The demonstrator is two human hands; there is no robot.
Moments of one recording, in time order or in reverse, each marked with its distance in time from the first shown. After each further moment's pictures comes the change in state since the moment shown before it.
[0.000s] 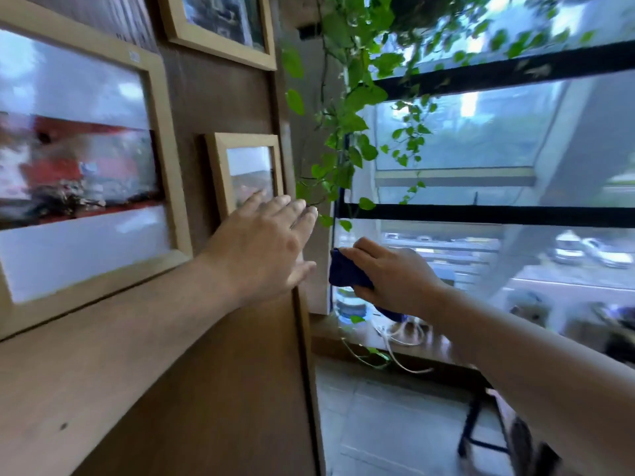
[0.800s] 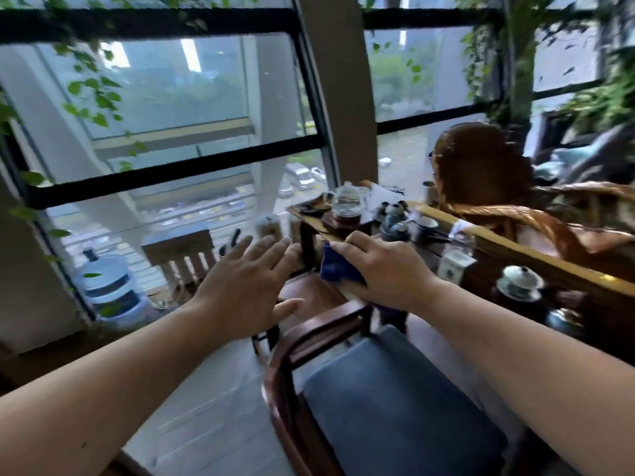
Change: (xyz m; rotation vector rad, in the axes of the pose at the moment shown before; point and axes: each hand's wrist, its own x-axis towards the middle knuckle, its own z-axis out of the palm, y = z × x) left_hand -0.007 0.365 -0.113 -0.524 0.179 0.709; right_hand -0.428 -0.039 -0.243 -0.314 -0.308 0.709
